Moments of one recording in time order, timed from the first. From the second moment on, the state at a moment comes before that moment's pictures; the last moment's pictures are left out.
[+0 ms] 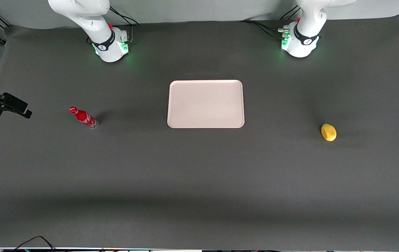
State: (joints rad) arm 0.01 0.19 0.36 -1.54 -0.06 1.58 0.35
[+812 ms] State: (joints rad) arm -0.18 0.16 -0.09 -1.54 -0.06 1.55 -0.31
